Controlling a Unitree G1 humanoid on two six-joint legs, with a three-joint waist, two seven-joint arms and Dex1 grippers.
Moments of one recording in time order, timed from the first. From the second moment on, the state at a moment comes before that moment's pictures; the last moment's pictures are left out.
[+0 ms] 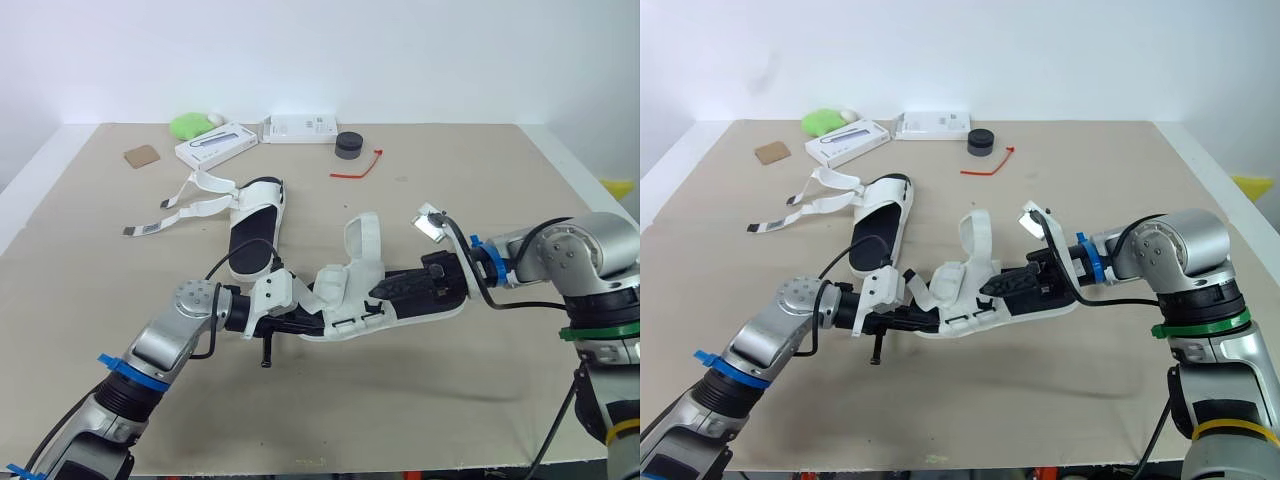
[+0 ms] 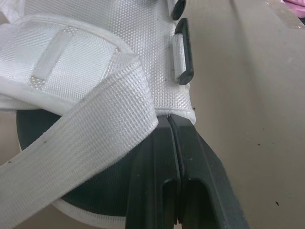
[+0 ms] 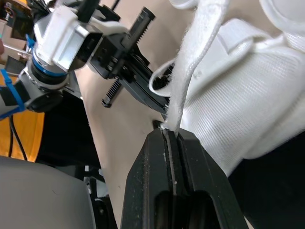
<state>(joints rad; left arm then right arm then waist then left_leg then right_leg) -0.43 0.52 -0.33 -0.10 -0.25 0.34 -1.16 -0.83 -0.83 0.16 0.01 0.85 1.50 1.05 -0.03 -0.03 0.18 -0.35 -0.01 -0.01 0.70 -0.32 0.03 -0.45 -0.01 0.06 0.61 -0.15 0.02</state>
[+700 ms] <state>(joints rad) -0.43 0.52 -0.33 -0.11 -0.25 0.33 -1.15 -0.86 -0.86 0.25 0.01 0.83 1.50 1.13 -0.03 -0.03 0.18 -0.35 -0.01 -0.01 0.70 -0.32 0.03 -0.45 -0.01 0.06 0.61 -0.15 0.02</state>
